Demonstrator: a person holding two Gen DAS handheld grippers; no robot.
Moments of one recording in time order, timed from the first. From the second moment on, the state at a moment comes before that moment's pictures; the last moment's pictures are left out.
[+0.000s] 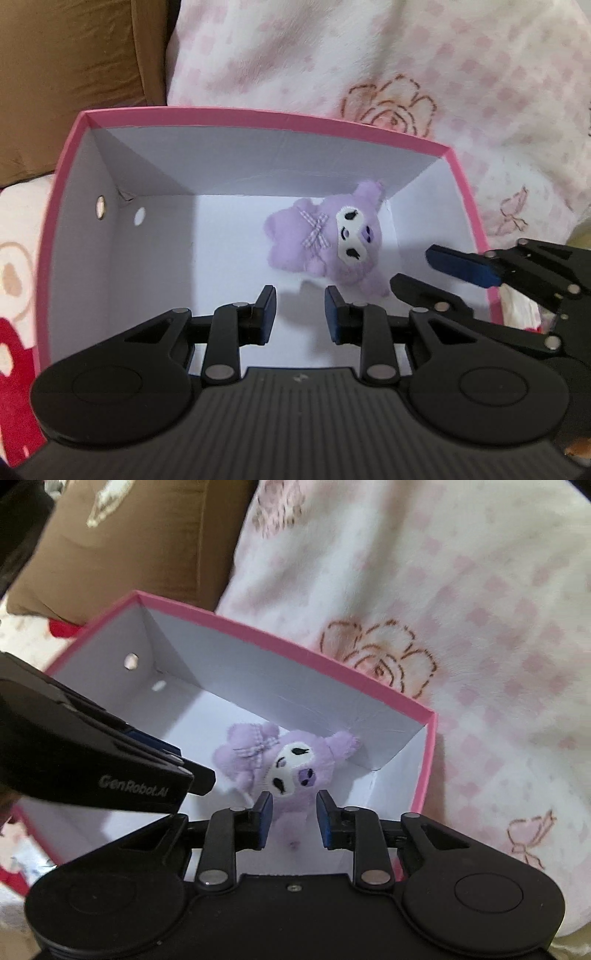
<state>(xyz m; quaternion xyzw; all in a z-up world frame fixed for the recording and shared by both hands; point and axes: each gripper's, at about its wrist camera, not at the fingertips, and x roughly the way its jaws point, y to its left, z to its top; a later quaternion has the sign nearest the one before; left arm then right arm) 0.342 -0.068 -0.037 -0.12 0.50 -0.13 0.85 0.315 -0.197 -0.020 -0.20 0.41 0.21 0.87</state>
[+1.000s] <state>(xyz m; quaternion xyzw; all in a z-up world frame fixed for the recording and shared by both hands) 0.211 -0.024 0.095 -0.04 0.48 -0.16 0.86 0.189 -0.200 0.081 -0.12 0.38 0.23 0.89</state>
